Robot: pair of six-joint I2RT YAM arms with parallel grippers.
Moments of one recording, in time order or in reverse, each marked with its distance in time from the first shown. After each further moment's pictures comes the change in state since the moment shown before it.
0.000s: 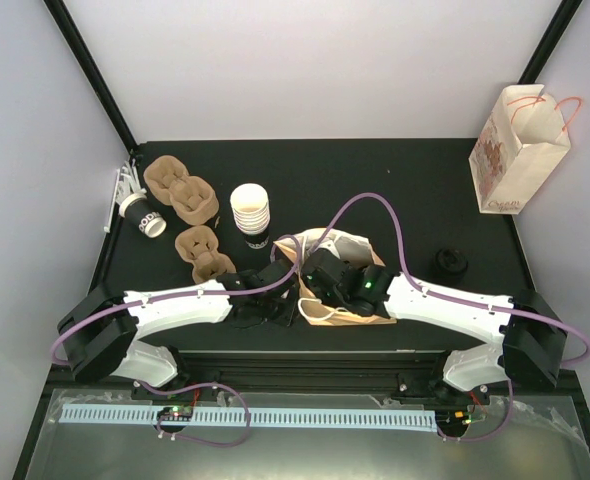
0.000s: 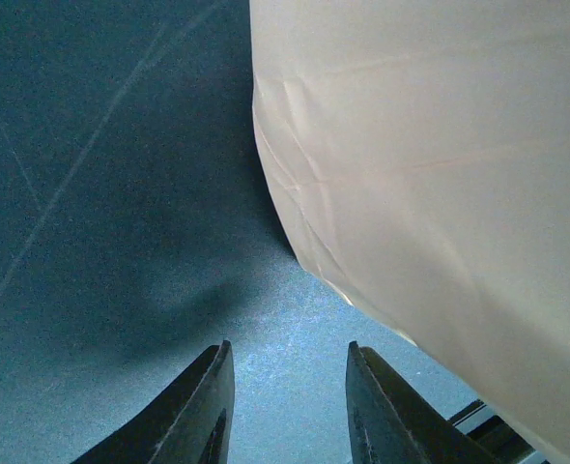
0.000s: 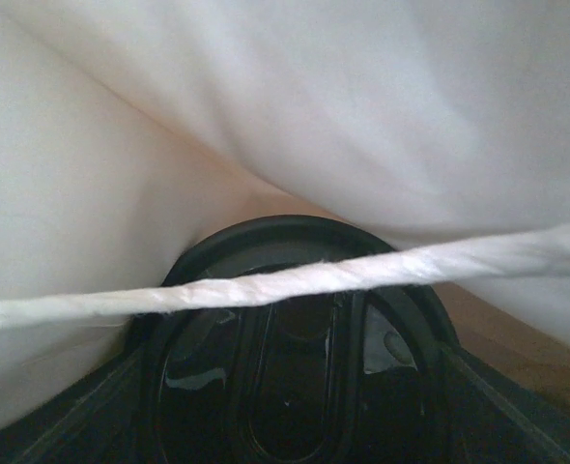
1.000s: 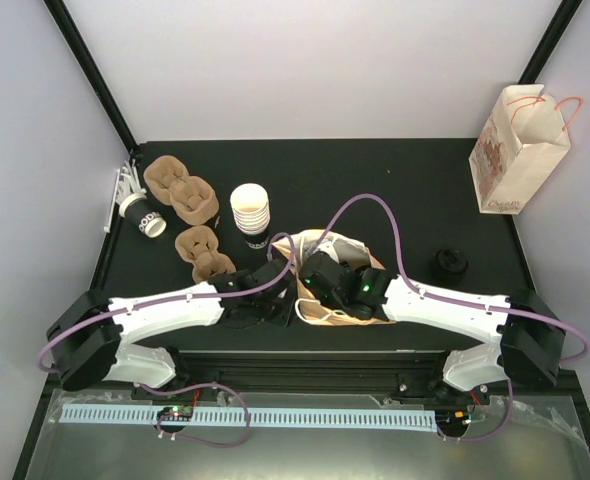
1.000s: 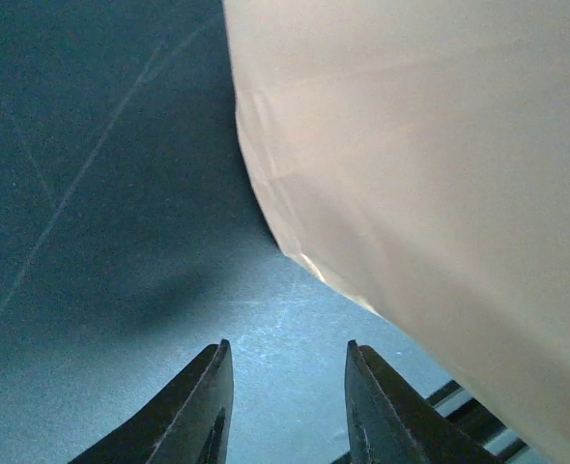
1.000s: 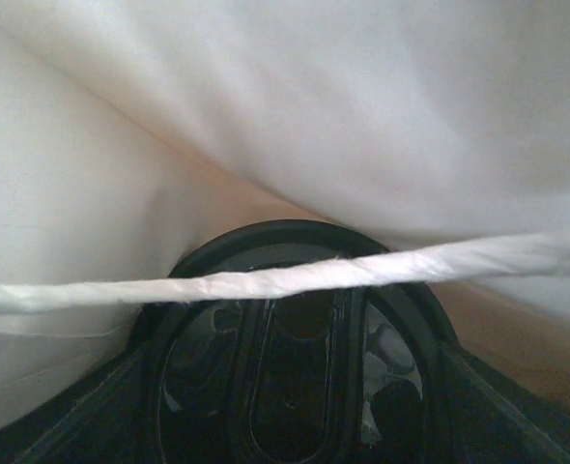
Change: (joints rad) left arm -0.003 -0.054 0.000 -0.035 -0.013 0.009; right arm 0.022 0.006 -0.014 0.043 0.048 0.012
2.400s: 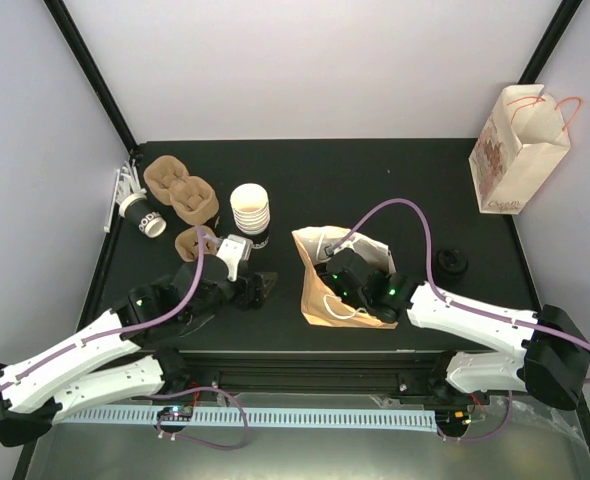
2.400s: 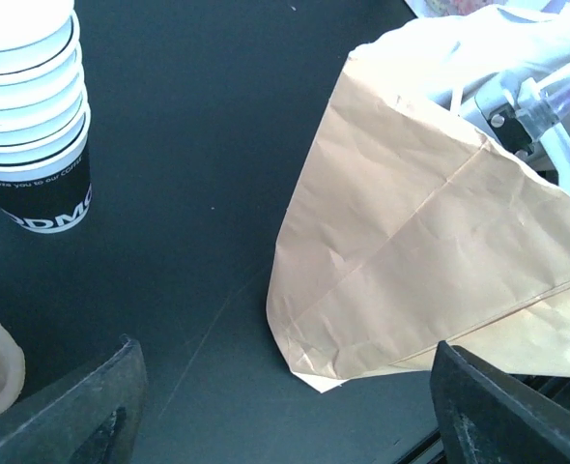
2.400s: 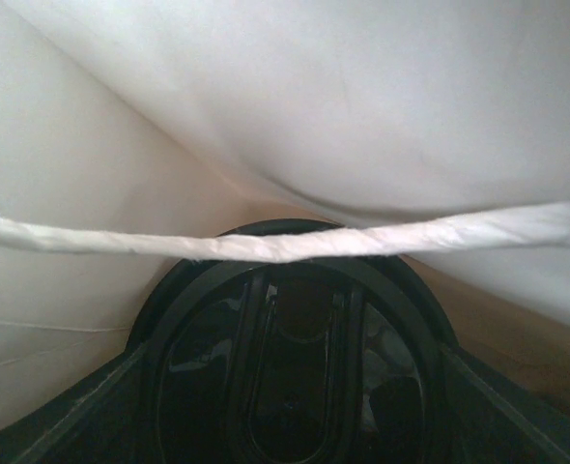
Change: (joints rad) left arm -0.015 -0.573 0.116 -0.211 -0.282 0.116; right arm -0.101 -0.165 -0.164 0.129 -0.132 0.014
